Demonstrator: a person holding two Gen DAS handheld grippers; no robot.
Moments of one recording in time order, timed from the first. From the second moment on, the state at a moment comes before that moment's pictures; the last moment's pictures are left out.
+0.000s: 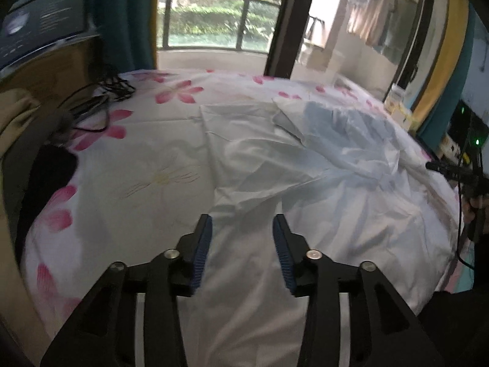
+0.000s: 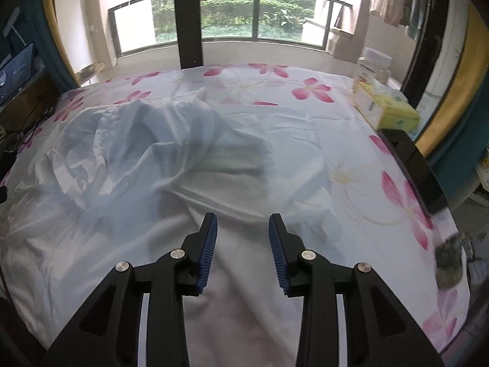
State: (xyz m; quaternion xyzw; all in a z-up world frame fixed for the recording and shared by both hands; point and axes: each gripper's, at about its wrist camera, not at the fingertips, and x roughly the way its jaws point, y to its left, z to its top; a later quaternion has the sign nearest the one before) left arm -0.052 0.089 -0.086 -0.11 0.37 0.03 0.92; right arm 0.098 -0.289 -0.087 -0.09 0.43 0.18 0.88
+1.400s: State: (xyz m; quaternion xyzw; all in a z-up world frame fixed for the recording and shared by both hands) left arm -0.162 0.046 -0.122 -0.08 0.40 0.04 0.91; right arm -0.018 -0.413 -0.121 -0.05 0.43 0.09 0.90
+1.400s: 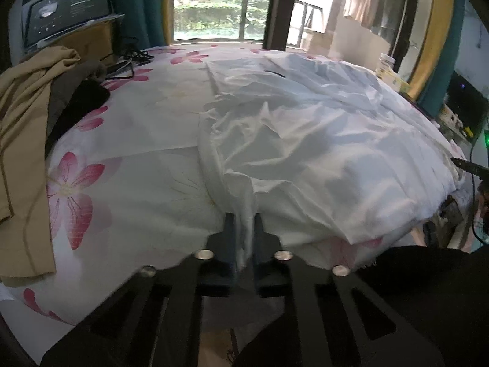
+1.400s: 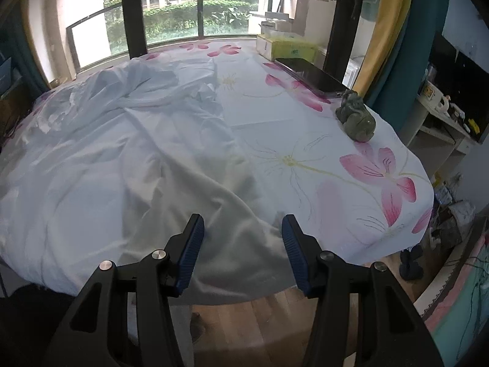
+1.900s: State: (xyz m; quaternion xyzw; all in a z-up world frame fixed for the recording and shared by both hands) left arm -0.181 0.062 -0.099 -0.15 0.34 0.01 0.93; right arm -0.028 -0.399 -0.119 -0.08 0.43 0.13 0.89
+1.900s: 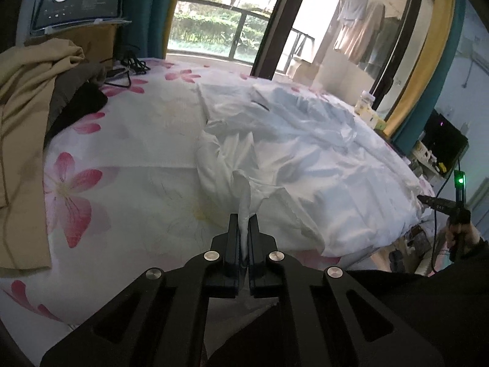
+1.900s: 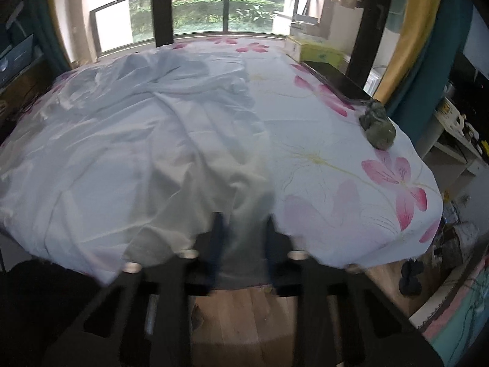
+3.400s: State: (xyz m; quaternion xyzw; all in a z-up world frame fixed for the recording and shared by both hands) left arm -0.136 0.109 -0.040 -0.19 0.28 0.05 0.94; right arm 0.036 -0.392 -0.018 -0.01 0.32 0.16 0.93
